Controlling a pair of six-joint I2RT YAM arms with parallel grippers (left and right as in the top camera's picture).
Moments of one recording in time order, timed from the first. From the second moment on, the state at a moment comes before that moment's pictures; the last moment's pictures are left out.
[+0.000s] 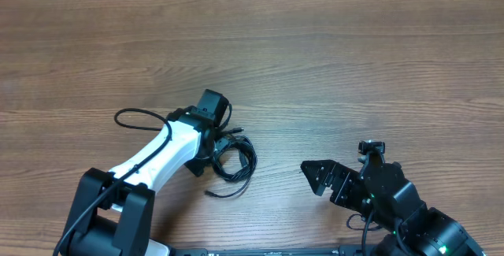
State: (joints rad) left arm -0.38 1.63 0.89 -0.76 -0.03 -1.20; right arm 0.68 0.55 0.62 -0.75 -0.09 1.06
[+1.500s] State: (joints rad) left arm -0.23 1.63 1.02 -0.76 0.48 -0.99; right arm 0.68 0.55 0.62 -0.76 -0.05 1.06
